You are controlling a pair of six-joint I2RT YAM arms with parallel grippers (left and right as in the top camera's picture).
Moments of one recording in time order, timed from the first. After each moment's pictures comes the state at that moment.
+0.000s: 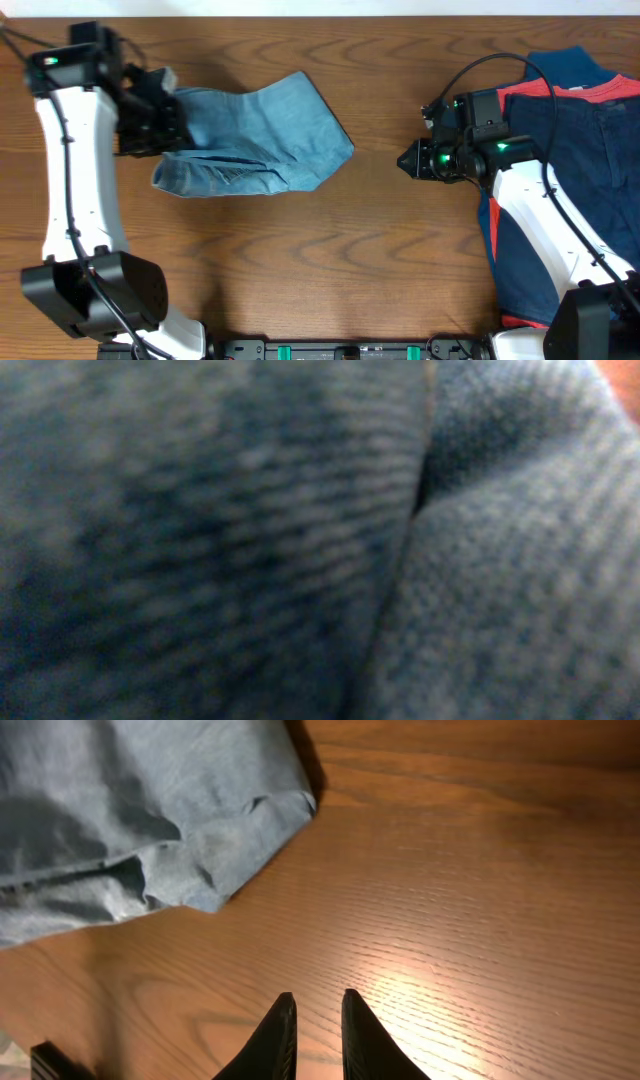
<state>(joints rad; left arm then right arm) 0.14 1.77 1.81 -1.53 0.27 0.03 0.19 1.54 1.08 -0.64 -0.46 0.31</state>
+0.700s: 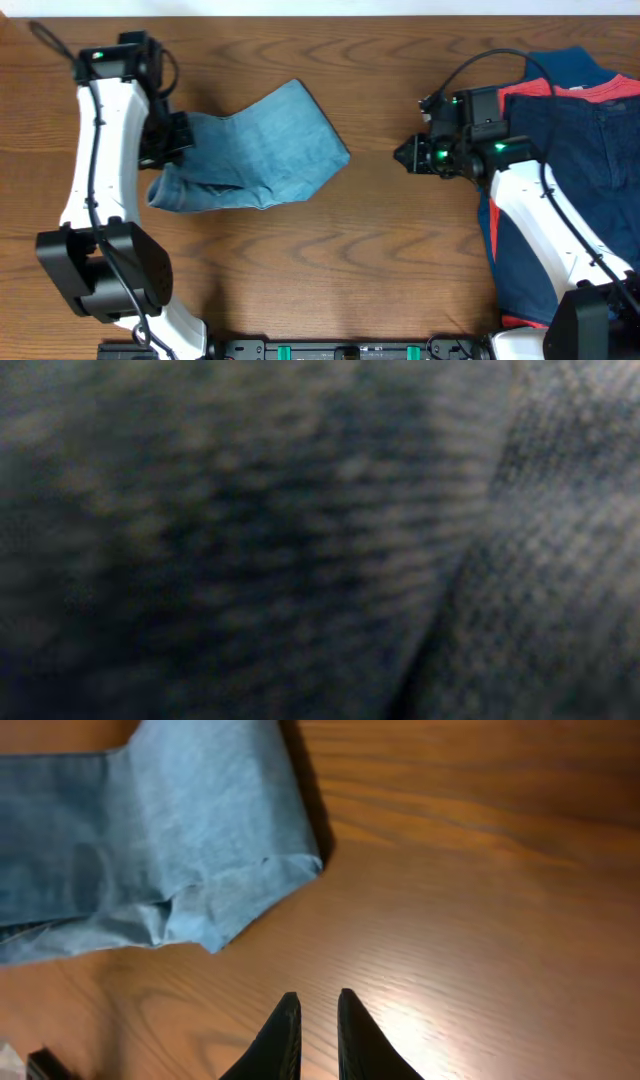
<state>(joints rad) 0.13 1.84 1.72 -1.52 -0.06 -0.25 0.24 1.54 1.08 -0.53 -0.48 0.30</state>
